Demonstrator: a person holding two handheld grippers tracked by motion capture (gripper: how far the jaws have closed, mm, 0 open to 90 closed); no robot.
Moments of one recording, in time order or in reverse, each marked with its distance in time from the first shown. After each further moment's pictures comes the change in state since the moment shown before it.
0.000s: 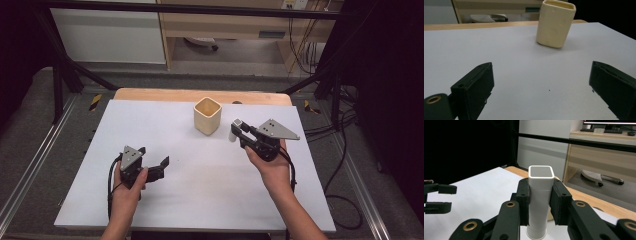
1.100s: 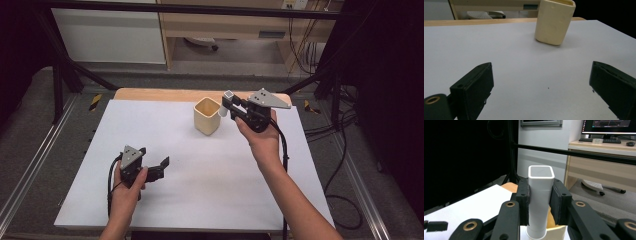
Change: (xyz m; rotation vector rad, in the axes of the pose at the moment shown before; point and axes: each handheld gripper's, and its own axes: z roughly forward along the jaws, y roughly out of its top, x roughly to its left) left arm 0.001 -0.002 0.004 0.020 -0.021 -0.007; right arm -0.011 0.054 0.046 -0.054 -0.007 0.019
